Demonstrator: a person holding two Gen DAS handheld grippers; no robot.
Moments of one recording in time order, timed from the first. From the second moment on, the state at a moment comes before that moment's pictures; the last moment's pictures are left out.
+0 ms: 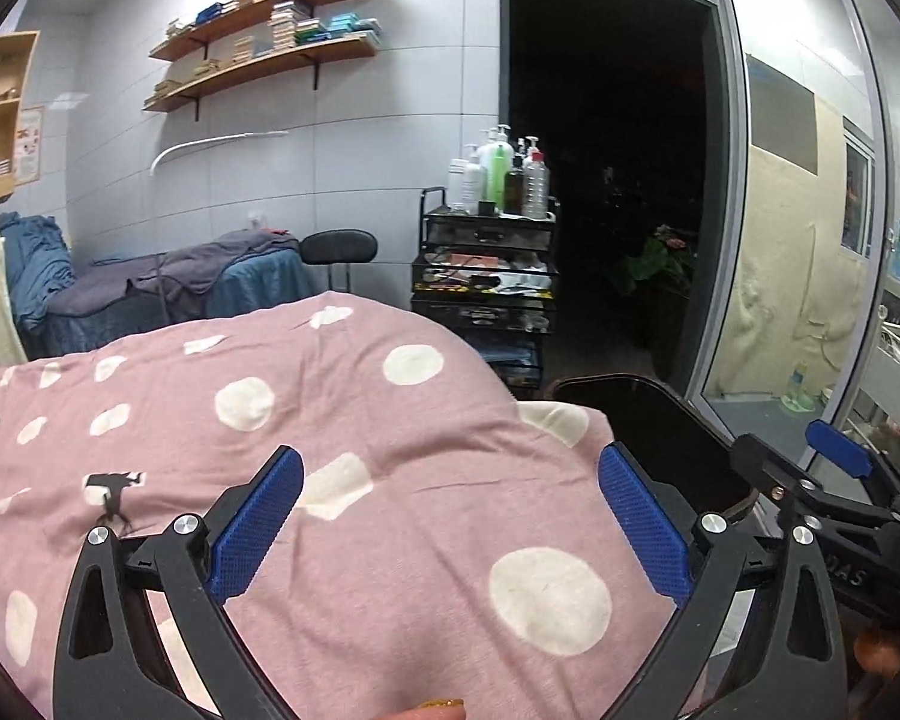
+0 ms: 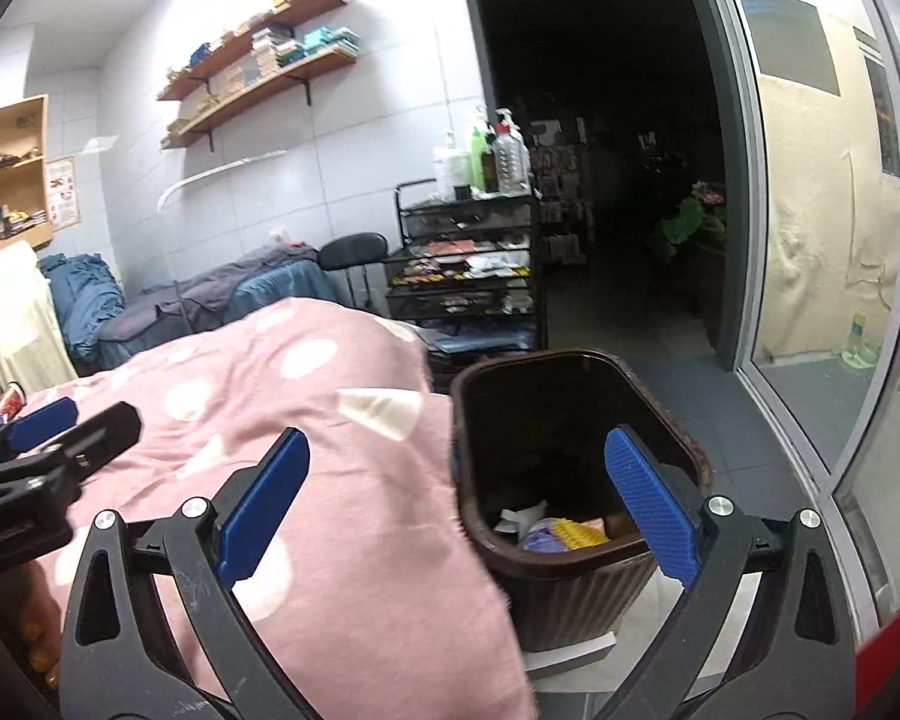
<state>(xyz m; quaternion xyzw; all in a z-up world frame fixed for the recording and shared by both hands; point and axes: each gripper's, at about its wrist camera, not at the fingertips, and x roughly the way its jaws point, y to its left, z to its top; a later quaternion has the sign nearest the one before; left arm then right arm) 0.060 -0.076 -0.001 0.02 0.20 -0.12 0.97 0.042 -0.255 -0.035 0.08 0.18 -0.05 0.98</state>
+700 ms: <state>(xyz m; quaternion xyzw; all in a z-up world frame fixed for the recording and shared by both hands) 0.033 -0.067 0.002 0.02 0.18 -0.11 0.98 0.016 -0.239 -0.031 0.06 0.17 -0.06 0.98</state>
